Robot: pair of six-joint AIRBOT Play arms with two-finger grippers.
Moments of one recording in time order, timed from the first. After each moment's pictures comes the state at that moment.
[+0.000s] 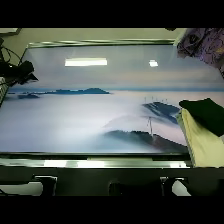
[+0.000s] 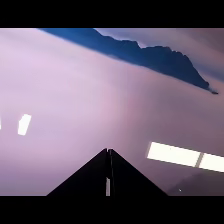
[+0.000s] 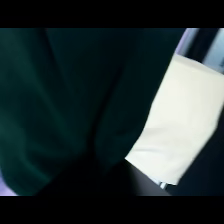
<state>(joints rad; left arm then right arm) 0.15 -1.55 1.87 1.26 -1.48 -1.78 -0.57 -1.13 1.36 -1.75 1.58 2.21</state>
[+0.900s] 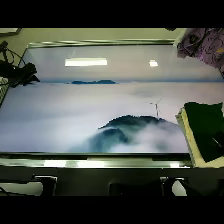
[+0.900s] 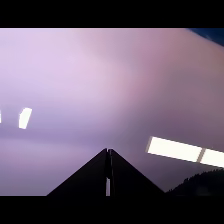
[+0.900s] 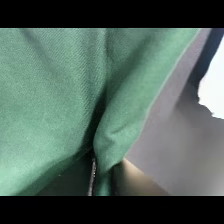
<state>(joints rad) 0.15 -1.58 1.87 1.26 -1.48 -1.78 -0.57 -1.02 0.89 -1.96 1.48 2.21</state>
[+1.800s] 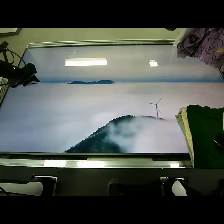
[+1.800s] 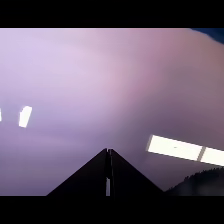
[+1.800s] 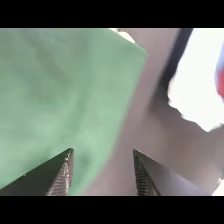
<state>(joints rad) 0.15 -1.58 1.87 1.26 -1.48 -1.78 -0.57 -1.02 0.90 -1.98 1.48 2.14</state>
